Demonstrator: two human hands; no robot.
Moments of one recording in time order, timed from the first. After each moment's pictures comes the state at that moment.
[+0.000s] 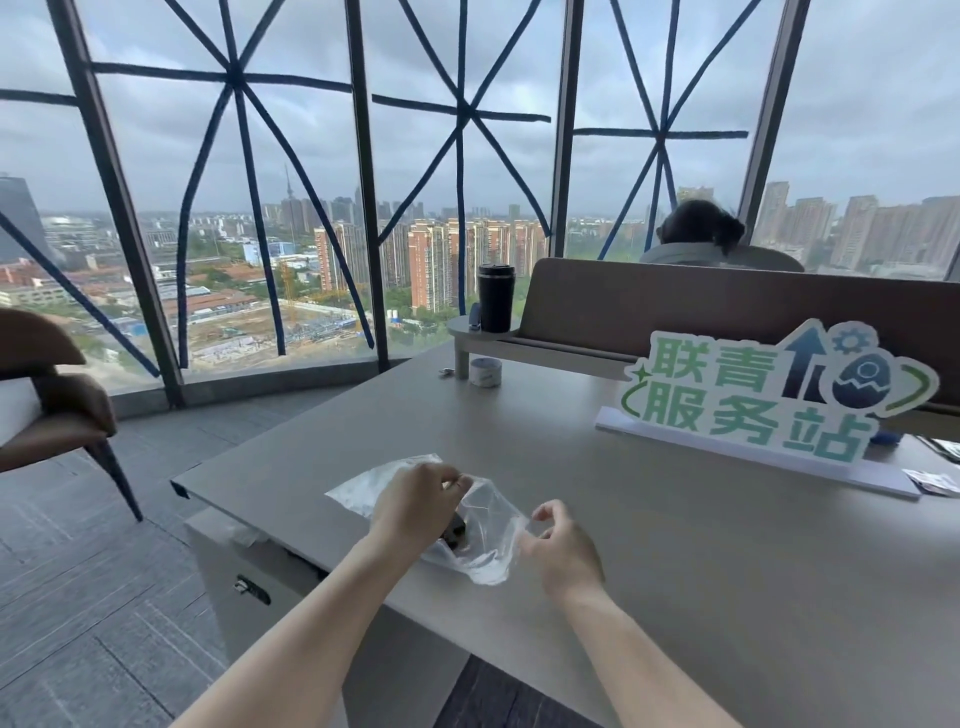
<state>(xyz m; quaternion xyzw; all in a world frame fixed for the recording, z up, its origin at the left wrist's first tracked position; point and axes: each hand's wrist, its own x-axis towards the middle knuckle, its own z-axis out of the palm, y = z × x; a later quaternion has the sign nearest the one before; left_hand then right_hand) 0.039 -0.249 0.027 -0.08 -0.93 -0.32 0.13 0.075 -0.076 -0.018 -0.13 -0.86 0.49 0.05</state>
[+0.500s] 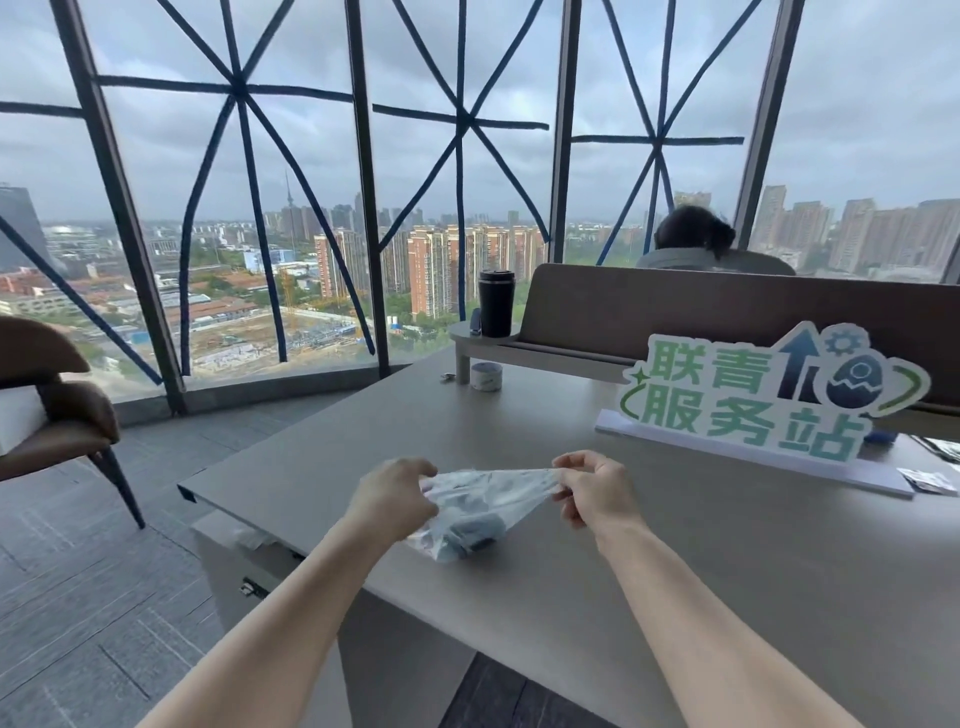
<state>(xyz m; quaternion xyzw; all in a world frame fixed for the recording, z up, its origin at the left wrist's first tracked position) 0.054 -0.275 0.056 -0.03 -0.96 -0.27 0.03 0.057 -0.045 0.038 -0.14 -0.74 0.65 0.10</state>
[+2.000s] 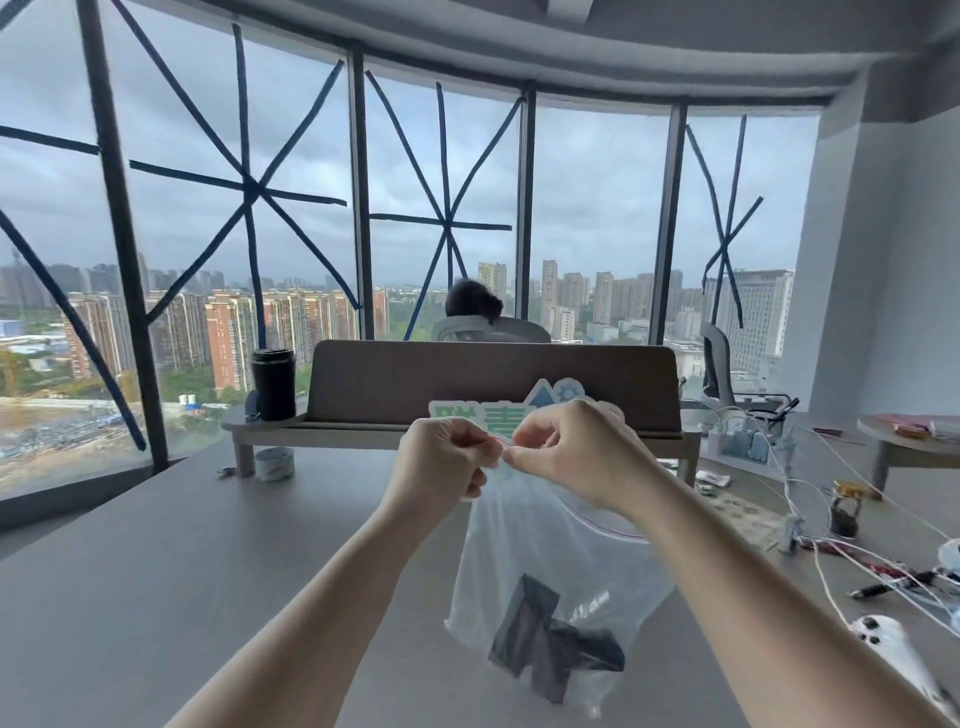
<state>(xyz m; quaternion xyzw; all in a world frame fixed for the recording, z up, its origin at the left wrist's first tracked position) 0.107 -0.016 0.172 -0.28 -0.71 -0.65 0.01 0.204 0.115 0.204 -0.07 -0.94 0.19 0.27</state>
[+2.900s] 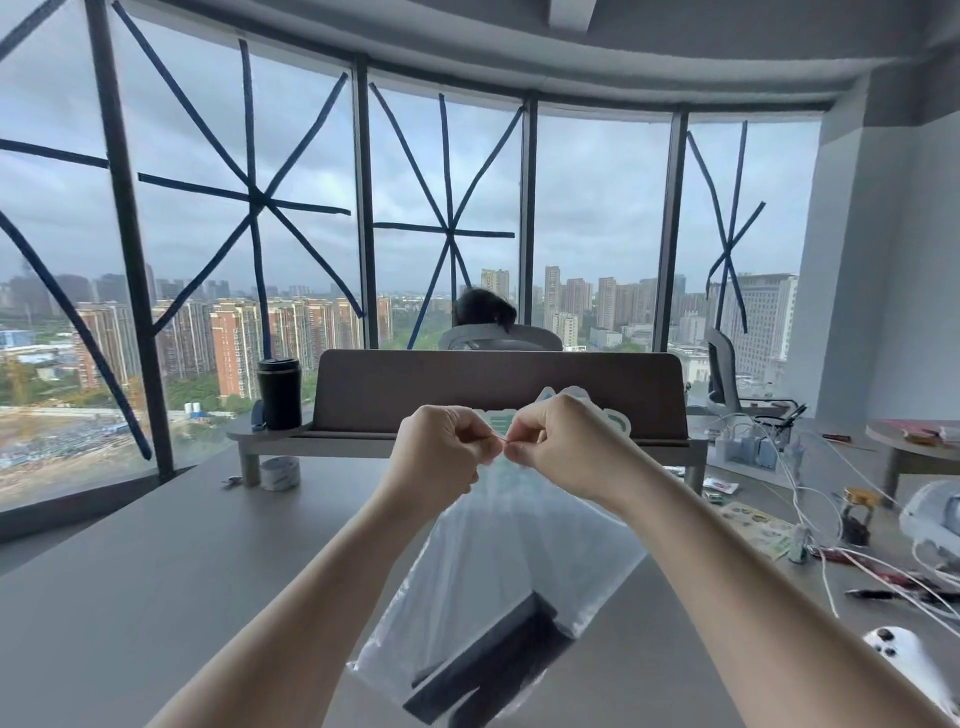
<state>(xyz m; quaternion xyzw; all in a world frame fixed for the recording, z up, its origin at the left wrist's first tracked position) 0.108 -0.027 0.194 -0.33 -0.76 -0.55 0.10 0.189 0.108 0.213 -0.03 -0.93 0.23 0.27</state>
